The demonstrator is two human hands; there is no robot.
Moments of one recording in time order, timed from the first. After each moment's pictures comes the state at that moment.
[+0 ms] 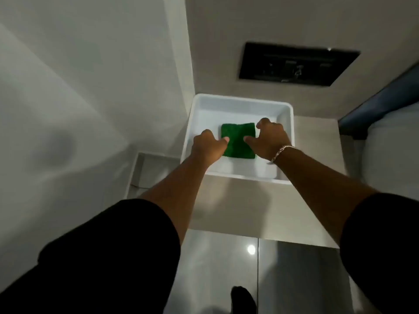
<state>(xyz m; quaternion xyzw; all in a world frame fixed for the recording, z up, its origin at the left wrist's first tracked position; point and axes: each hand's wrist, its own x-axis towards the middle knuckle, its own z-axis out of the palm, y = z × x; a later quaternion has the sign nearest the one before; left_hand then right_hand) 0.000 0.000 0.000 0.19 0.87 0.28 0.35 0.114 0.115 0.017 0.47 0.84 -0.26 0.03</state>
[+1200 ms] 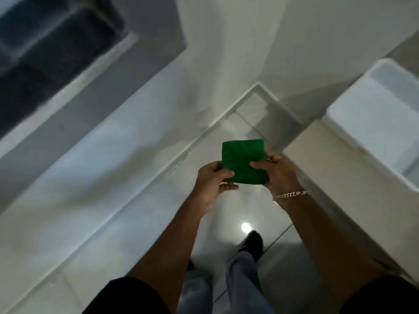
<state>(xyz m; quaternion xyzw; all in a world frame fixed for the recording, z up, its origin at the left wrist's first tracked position) 0.142 -0.380 0.025 -0.26 0.56 0.71 0.33 0.147 -0.212 0.022 0.39 0.52 -0.74 0.16</state>
